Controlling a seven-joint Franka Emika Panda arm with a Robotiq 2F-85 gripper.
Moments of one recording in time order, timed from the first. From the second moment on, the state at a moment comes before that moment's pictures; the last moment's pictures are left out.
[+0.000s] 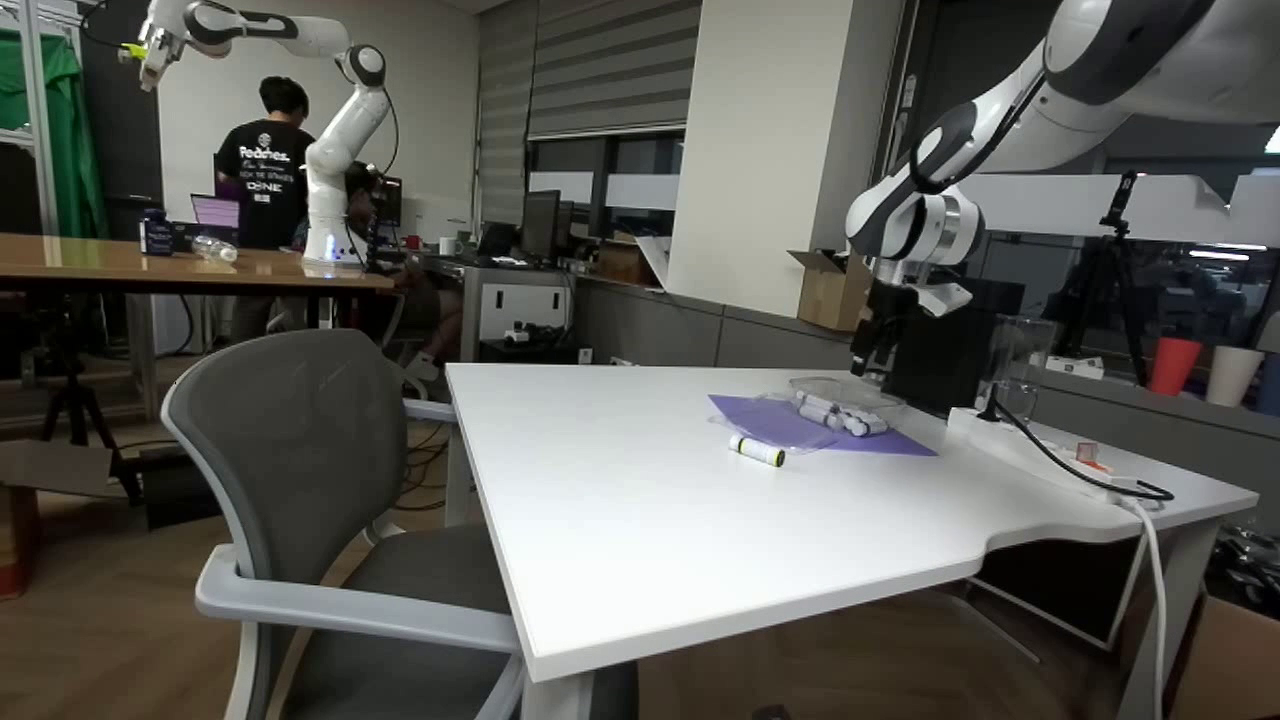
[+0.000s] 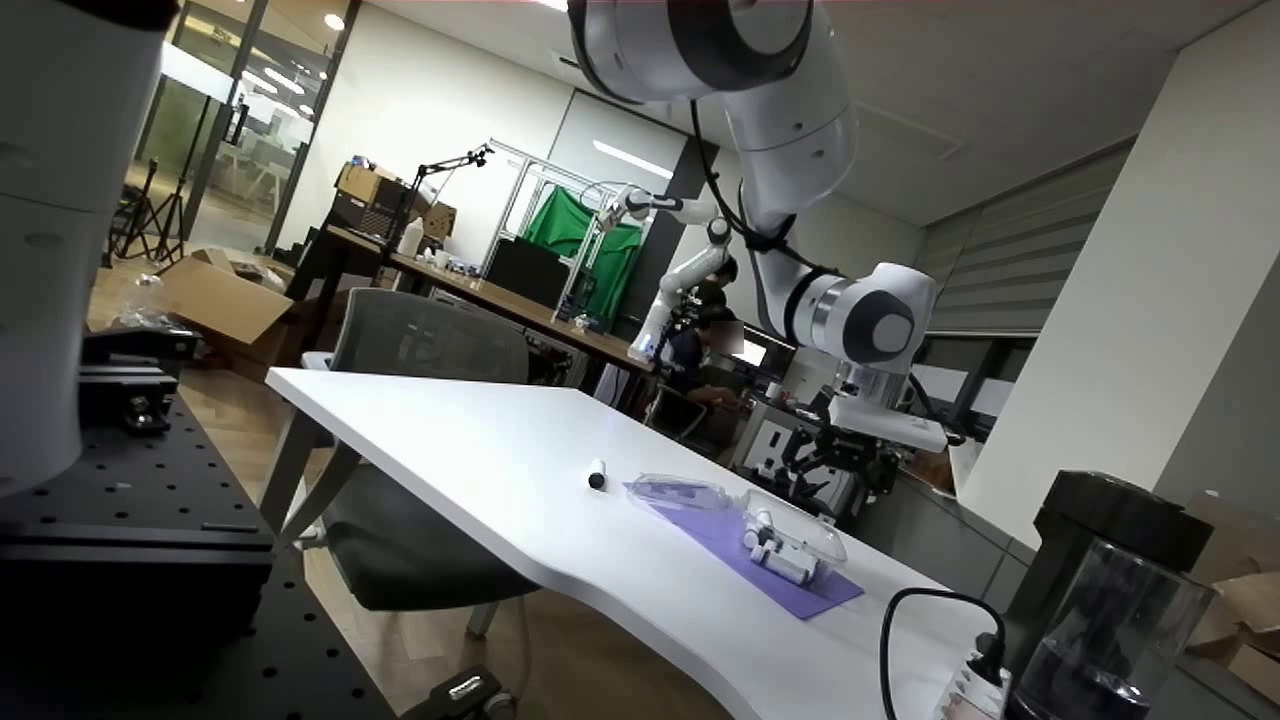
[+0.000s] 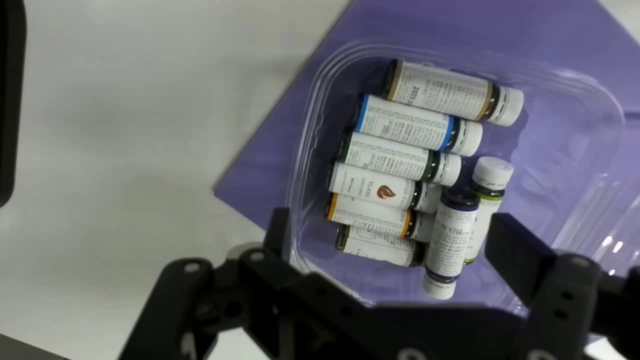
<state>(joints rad) -0.34 1.07 0.02 -1.03 0.00 2.33 -0.87</state>
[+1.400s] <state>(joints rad) -0.31 1.35 0.08 -0.68 0.03 2.25 -0.87</state>
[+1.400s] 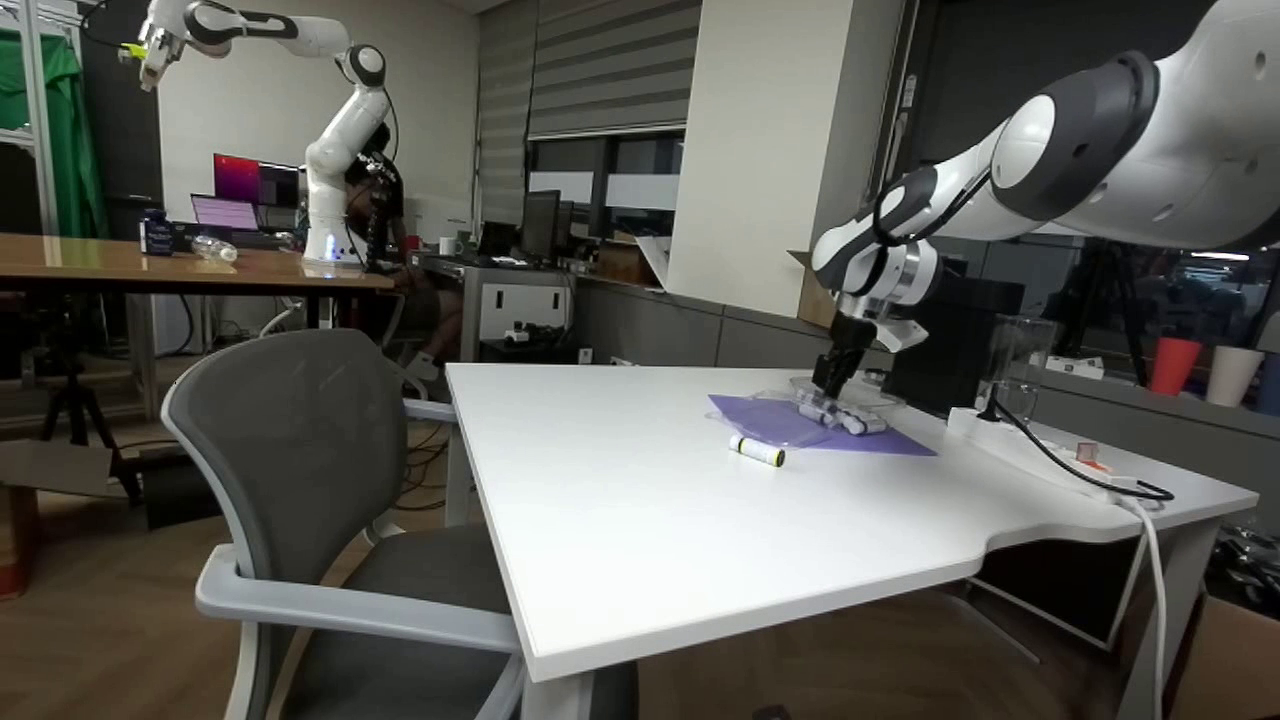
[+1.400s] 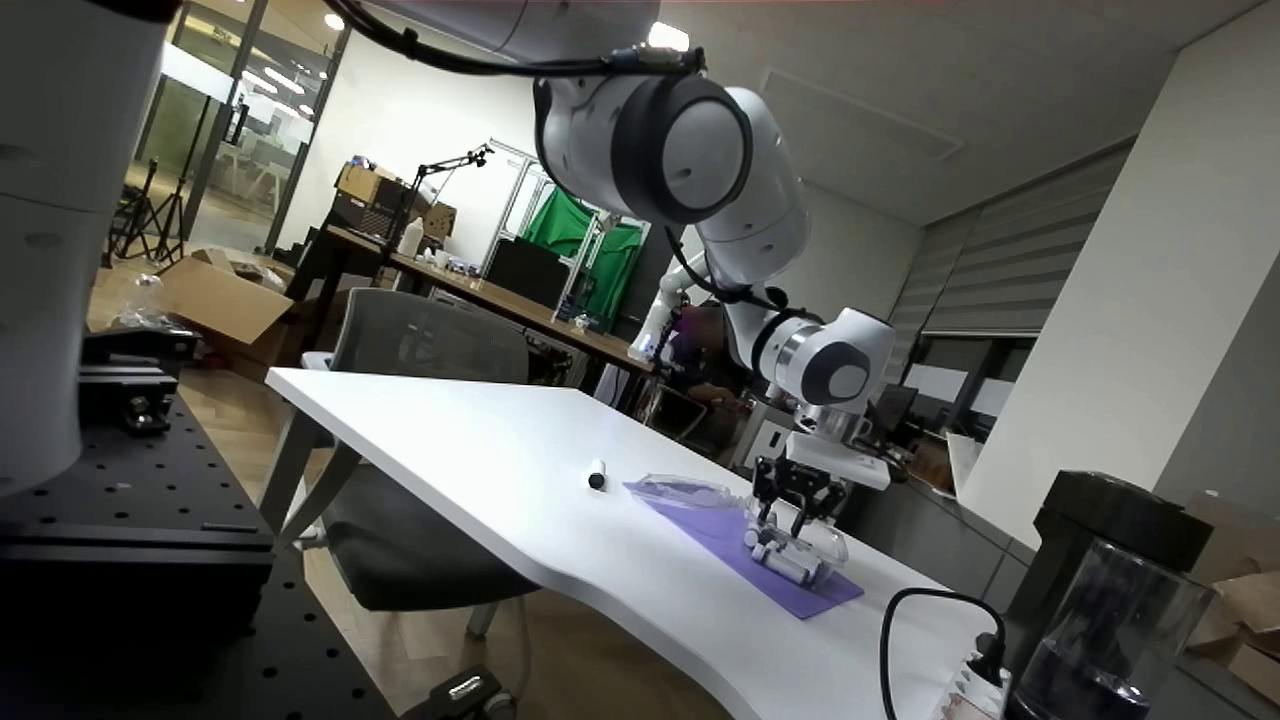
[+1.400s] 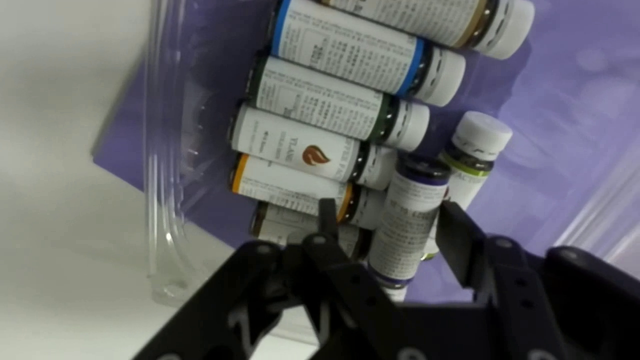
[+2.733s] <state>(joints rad) -0.22 1.22 0.11 -0.64 0.04 2.16 -0.88</state>
